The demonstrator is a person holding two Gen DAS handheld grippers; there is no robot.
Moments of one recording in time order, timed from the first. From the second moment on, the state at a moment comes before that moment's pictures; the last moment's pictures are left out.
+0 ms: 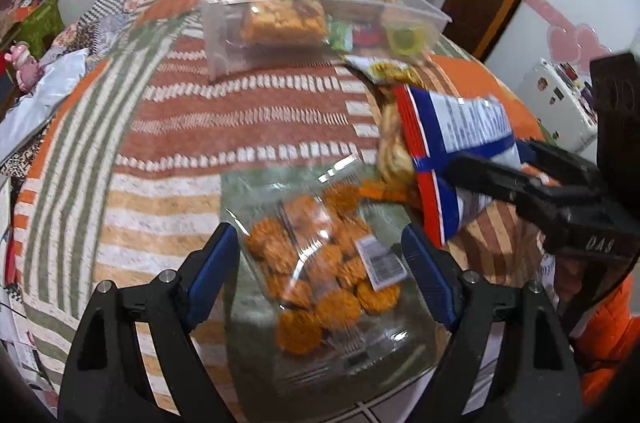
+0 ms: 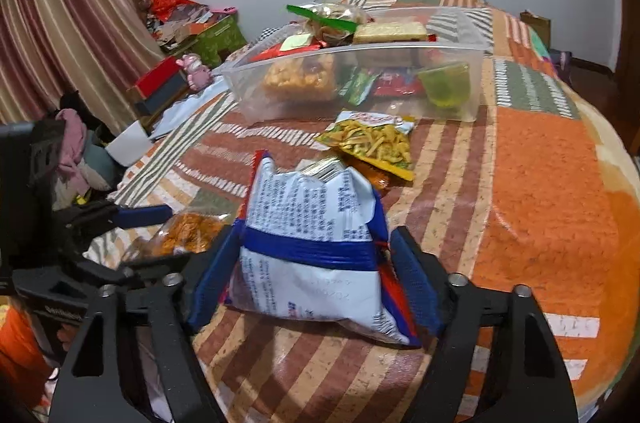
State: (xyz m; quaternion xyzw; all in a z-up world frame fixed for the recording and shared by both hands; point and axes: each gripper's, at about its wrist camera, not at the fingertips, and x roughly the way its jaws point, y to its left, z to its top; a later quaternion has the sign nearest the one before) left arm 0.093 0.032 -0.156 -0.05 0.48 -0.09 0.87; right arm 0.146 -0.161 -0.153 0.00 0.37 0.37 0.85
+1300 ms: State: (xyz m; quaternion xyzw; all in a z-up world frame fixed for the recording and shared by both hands) left arm 0.123 0.073 -0.091 -0.10 0.36 -0.04 0.93; right arm 0.185 -0.201 -0.096 0.05 0.28 0.32 0.90
